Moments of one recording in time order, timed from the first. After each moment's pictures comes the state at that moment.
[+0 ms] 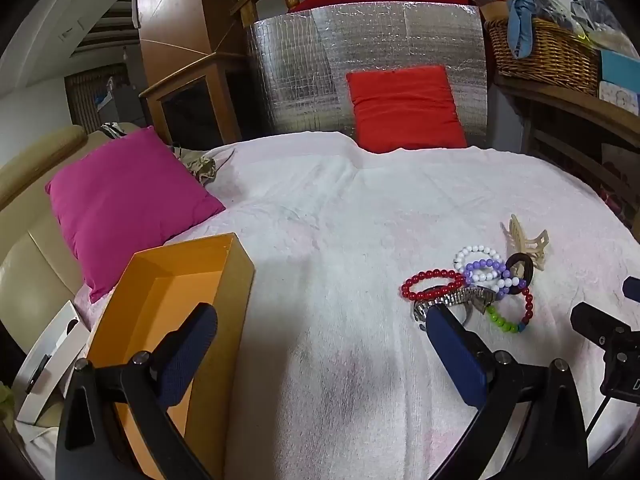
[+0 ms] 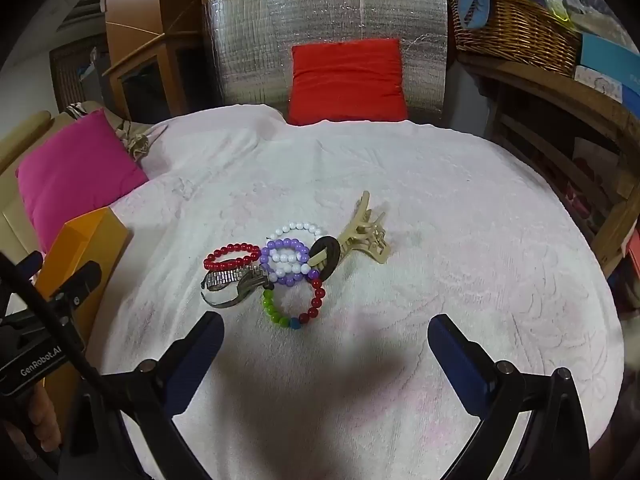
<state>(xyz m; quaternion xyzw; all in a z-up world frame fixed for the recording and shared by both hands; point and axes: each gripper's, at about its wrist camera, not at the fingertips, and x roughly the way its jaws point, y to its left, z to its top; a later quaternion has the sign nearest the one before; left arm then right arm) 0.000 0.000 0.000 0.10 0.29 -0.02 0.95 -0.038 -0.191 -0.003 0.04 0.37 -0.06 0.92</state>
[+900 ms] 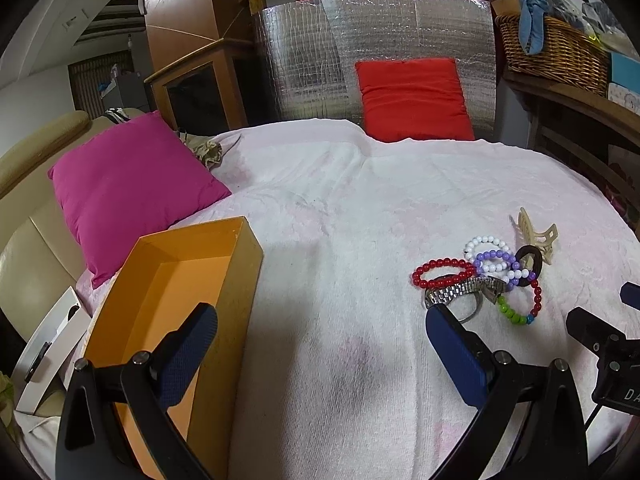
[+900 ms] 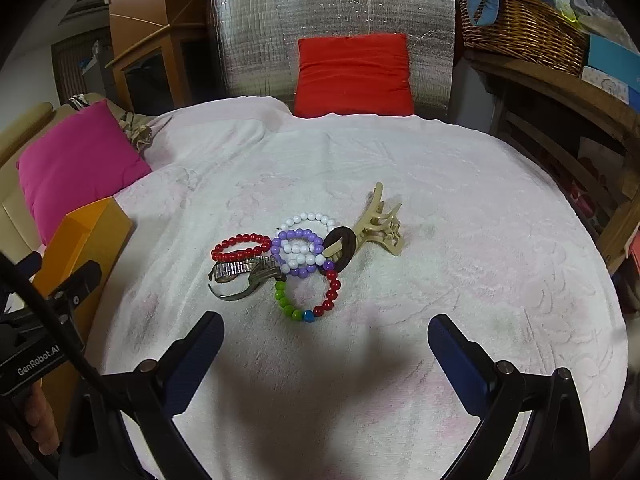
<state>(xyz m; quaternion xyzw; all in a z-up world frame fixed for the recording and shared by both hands) 0.001 0.011 -0.005 0.08 0.31 -0.02 0.95 -0.033 -0.178 -0.013 0.04 0.37 -0.06 0.92</state>
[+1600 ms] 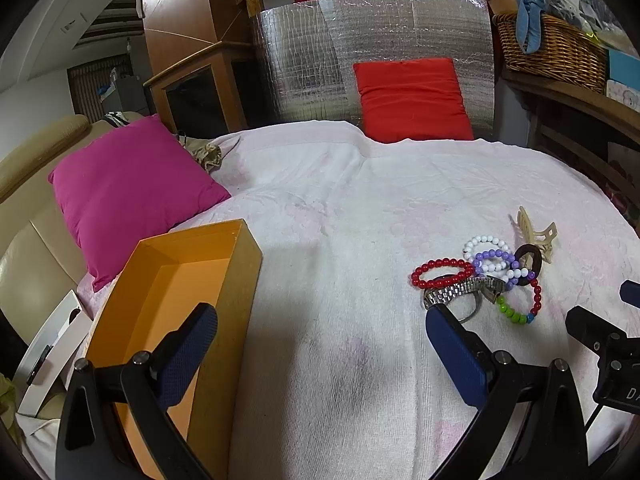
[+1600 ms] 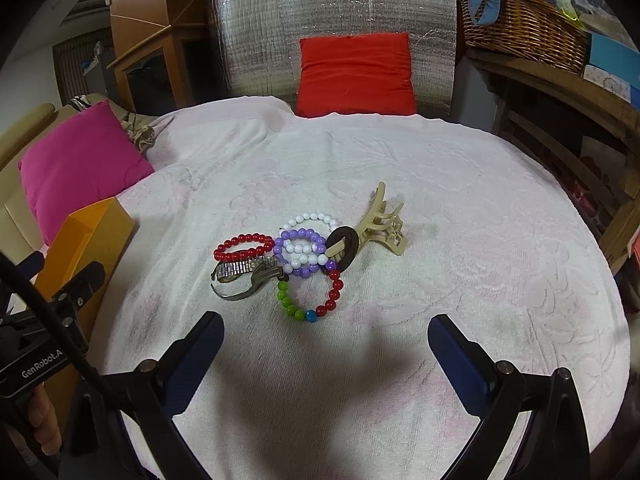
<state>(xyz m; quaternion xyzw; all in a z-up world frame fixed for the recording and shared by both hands) 0.001 0.009 -0.005 0.09 0.31 -0.02 0.95 -0.034 -0.178 -0.012 0.04 0.37 -0.05 0.92</state>
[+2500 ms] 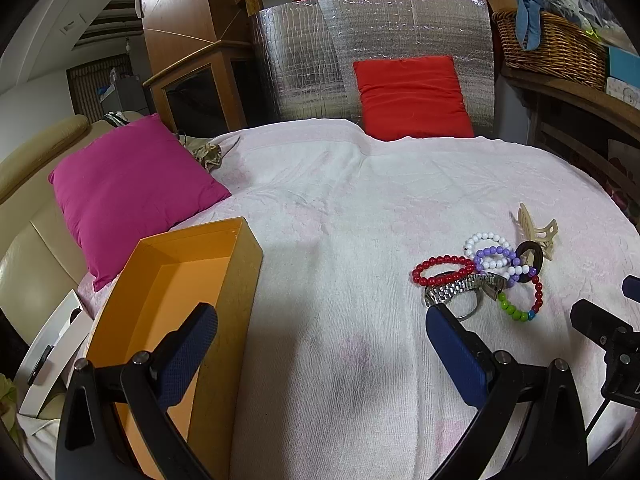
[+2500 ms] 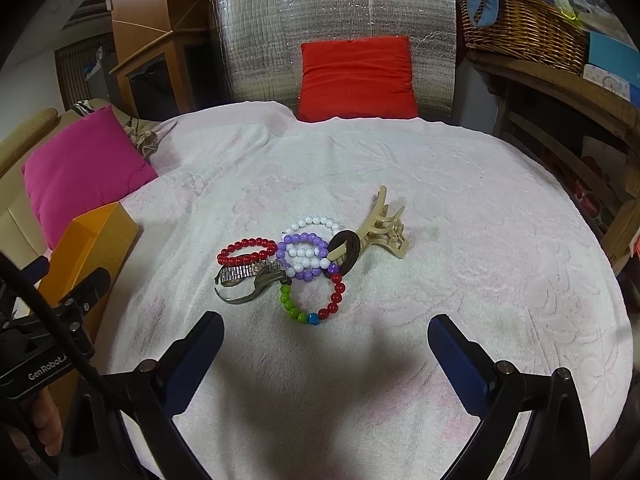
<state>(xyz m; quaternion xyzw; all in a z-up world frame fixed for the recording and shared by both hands) 0.001 0.009 -0.006 0.09 0.31 -0.01 0.95 -0.037 -0.179 -0.009 0.05 0.37 -0.05 0.93</state>
